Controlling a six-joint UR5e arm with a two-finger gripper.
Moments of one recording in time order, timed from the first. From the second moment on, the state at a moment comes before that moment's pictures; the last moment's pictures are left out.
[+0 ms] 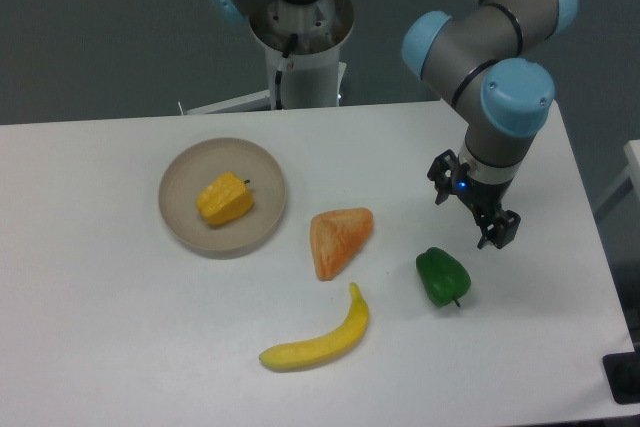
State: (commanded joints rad) arm 2.38 -1.93 -1.50 -1.22 1.54 1.55
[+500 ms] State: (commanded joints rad) arm 2.35 -1.84 -1.58 -1.23 1.53 1.53
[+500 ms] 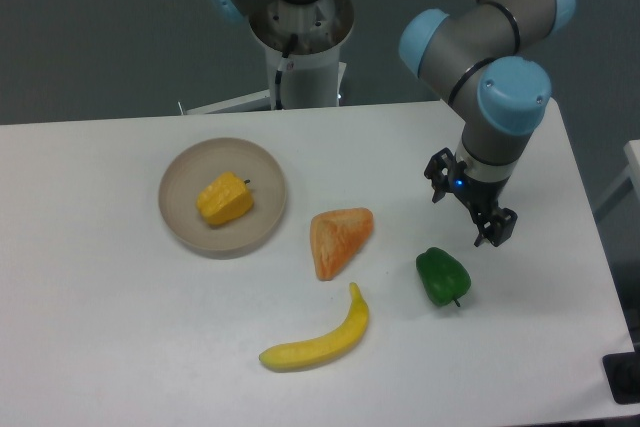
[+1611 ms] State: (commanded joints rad) arm 1.87 -1.72 -1.85 -1.22 1.50 1.03
